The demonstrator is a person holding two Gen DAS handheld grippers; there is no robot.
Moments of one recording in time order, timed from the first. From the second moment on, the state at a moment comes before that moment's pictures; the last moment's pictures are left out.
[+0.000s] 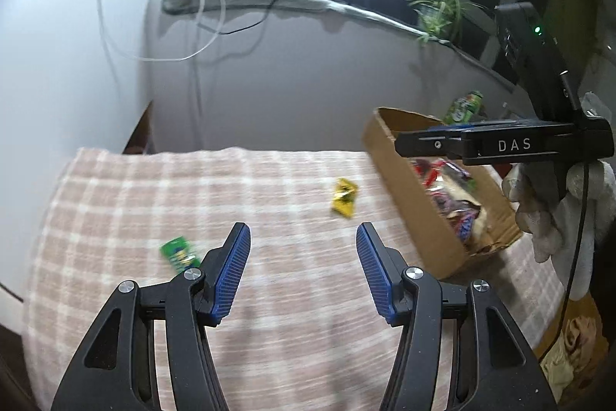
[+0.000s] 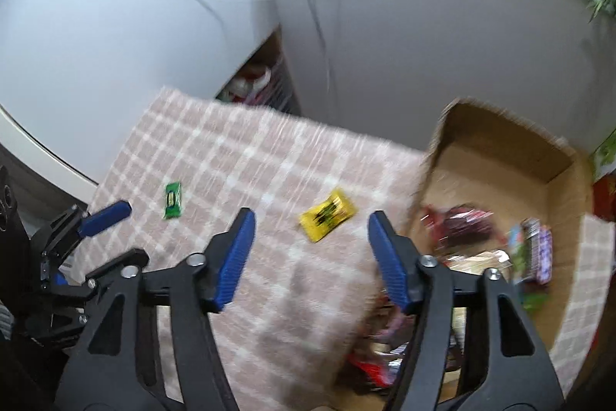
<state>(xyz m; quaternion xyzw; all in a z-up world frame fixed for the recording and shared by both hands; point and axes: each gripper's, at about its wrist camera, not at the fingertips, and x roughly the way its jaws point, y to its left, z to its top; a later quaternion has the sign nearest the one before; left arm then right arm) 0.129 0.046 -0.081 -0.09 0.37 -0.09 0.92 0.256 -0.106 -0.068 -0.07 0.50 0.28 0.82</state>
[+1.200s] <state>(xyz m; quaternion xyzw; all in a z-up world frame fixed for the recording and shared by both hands) 0.147 0.117 -0.138 -0.14 0.42 -0.10 0.89 0.316 -0.038 -0.156 -0.06 0.64 0.06 0.77</state>
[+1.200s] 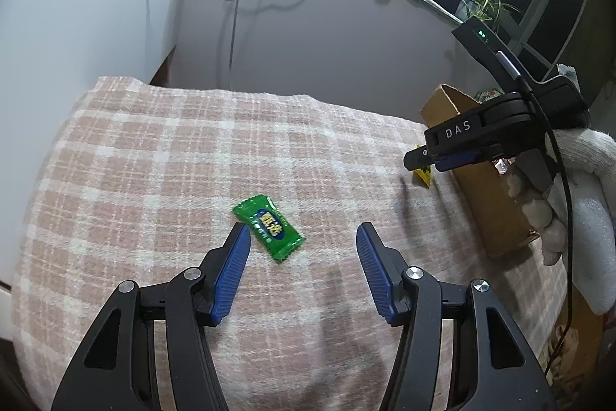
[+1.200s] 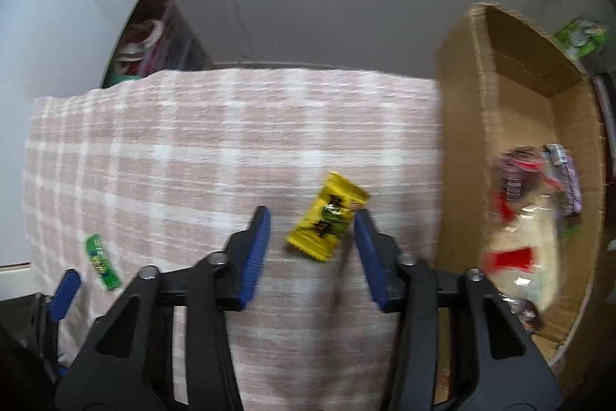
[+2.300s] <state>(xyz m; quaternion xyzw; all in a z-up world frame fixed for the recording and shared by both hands) 0.172 0.113 -0.152 -0.07 0.45 -0.06 0.89 0.279 -0.028 -0.155 -0.10 0.59 0.17 0.78</state>
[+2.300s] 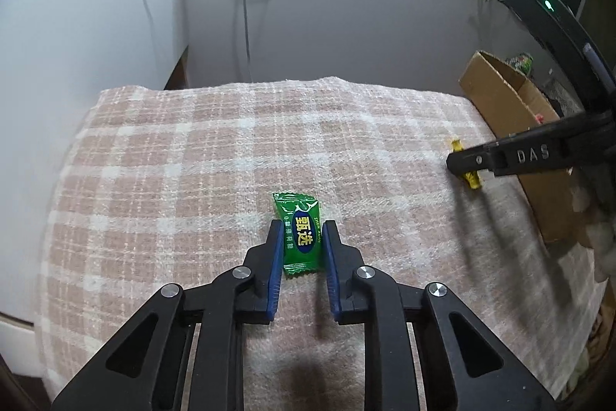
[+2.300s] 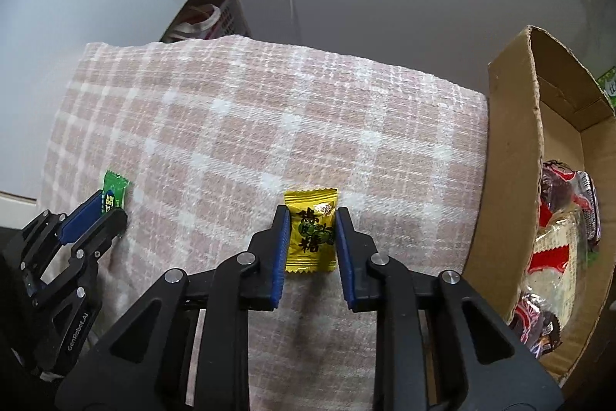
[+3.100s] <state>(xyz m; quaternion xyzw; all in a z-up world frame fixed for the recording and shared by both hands) 0.145 0.023 -0.054 -0.03 0.35 -0.13 0.93 0.226 -0.106 -0.040 -0.07 0.48 0.23 0.84</state>
